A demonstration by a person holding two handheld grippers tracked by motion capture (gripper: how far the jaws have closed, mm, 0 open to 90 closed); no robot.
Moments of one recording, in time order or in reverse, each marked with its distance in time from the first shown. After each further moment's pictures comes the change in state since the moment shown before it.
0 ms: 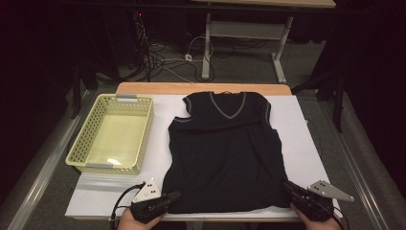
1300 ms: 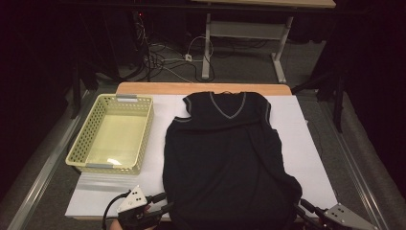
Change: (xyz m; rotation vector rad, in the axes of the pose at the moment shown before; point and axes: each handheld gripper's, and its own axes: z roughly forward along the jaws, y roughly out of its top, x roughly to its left) left arm -0.006 -0.019 -0.020 -0.079 0.065 -0.051; right arm 0.007 -0.031 -0.048 -0.005 0.001 -0.042
